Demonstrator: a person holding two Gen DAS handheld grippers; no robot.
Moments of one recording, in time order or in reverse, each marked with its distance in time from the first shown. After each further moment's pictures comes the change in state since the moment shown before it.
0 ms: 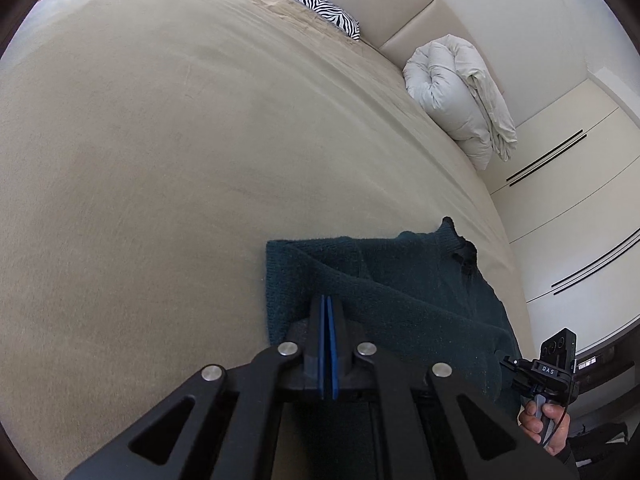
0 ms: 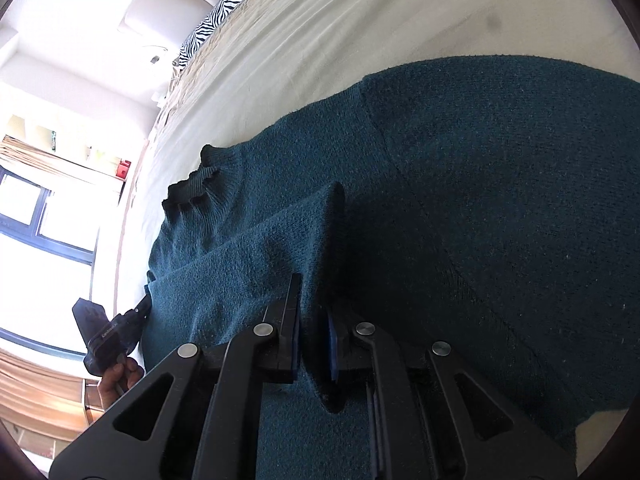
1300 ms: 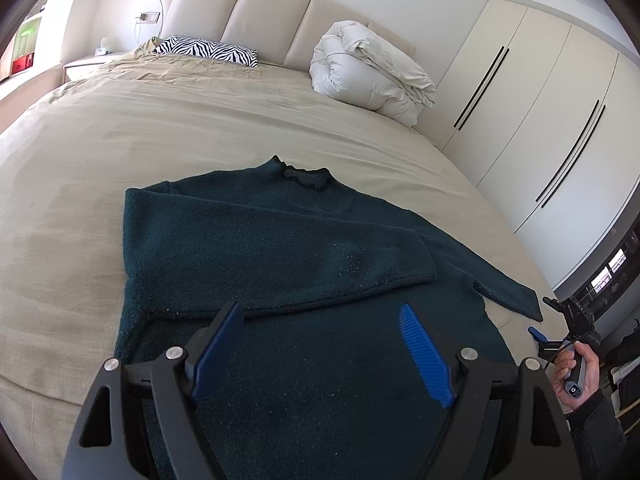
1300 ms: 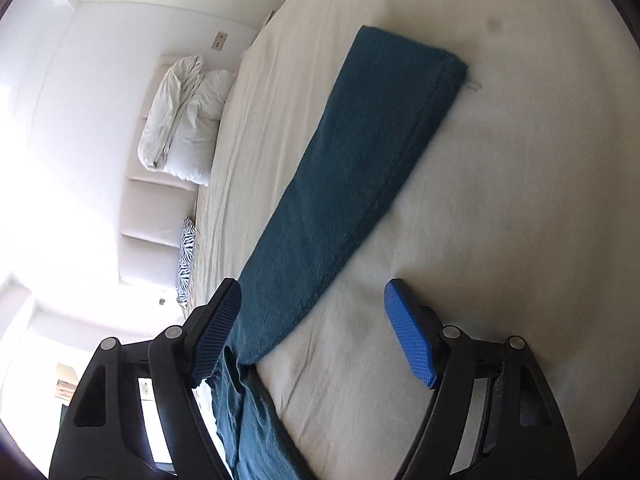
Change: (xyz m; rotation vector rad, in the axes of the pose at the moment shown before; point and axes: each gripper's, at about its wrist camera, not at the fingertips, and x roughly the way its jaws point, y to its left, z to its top) left arm -0.070 -0.165 -0.147 0.381 -0.094 0.017; right arm -0.295 -0.251 -0.157 0.640 -0.648 0.081
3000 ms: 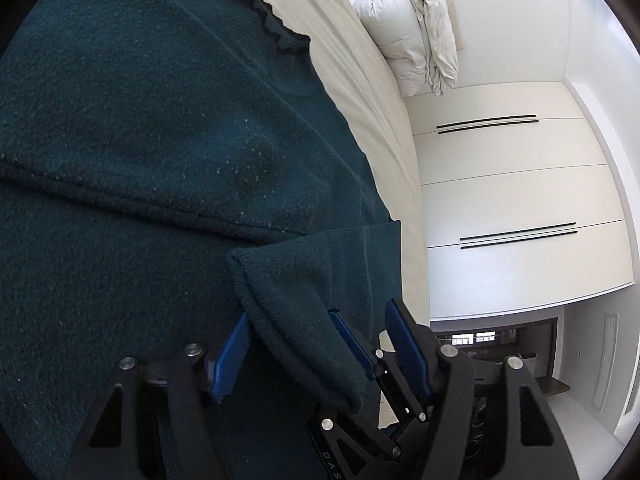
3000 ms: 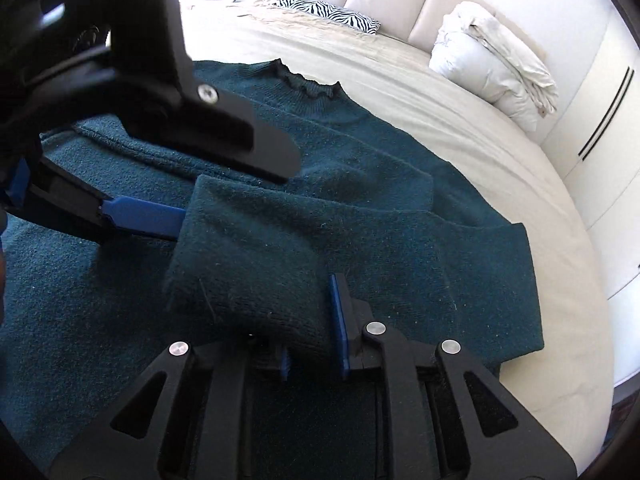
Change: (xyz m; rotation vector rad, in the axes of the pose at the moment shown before) left arm 0.129 -0.029 -0.018 -0.565 0.343 -0.412; right arm 0.112 0.200 -0.388 -1.658 0.293 -0.288
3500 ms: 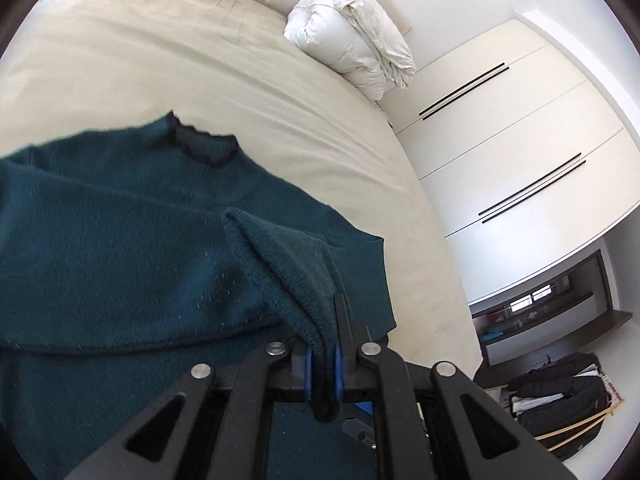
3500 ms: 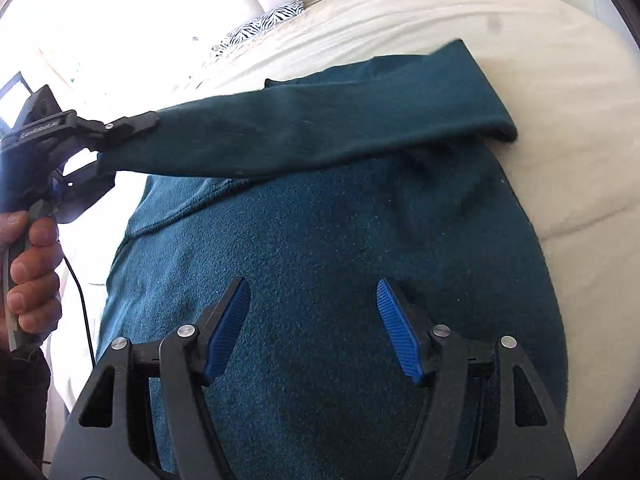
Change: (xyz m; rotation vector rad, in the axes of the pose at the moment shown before) left arm -0.064 -0.086 0.031 0.382 -0.128 0.165; right arm -0.024 -0.092 -0.084 0.649 0.007 0.403
